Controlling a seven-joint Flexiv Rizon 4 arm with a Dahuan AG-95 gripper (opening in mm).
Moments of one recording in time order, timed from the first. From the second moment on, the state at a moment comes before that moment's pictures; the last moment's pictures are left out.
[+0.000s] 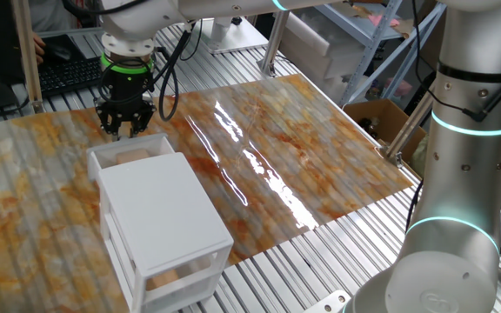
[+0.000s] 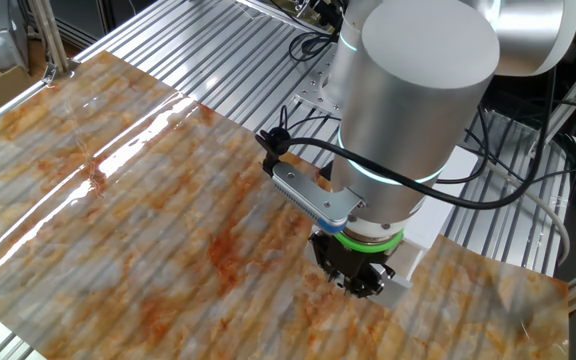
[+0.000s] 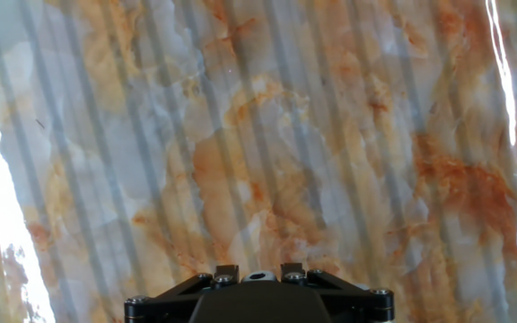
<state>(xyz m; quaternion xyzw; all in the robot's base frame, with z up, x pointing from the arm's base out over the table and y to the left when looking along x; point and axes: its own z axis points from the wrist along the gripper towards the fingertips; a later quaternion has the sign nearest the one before) 0.591 0.218 0.149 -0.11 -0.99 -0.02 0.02</state>
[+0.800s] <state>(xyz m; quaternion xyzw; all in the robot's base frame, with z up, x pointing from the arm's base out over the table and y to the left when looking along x) 0.591 0.219 0.150 -0.10 -0.99 -0.02 0.03</state>
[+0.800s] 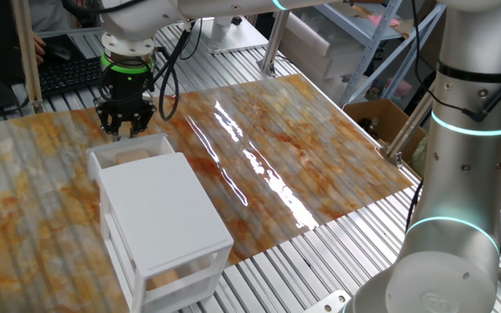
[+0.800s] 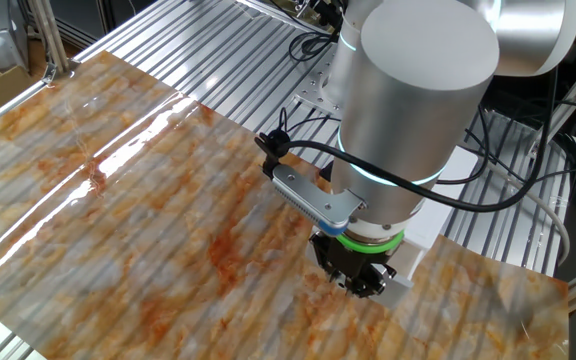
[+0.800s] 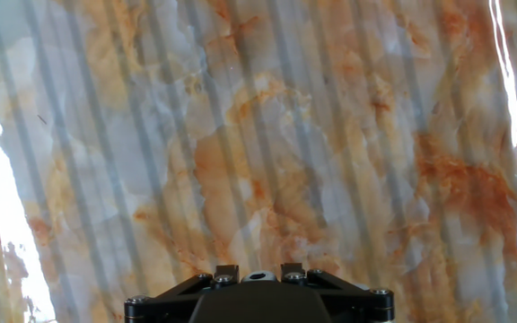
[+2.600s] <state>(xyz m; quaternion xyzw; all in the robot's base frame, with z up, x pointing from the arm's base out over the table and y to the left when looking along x) 0.590 0.219 0.150 -0.08 -1.00 -0.02 0.01</state>
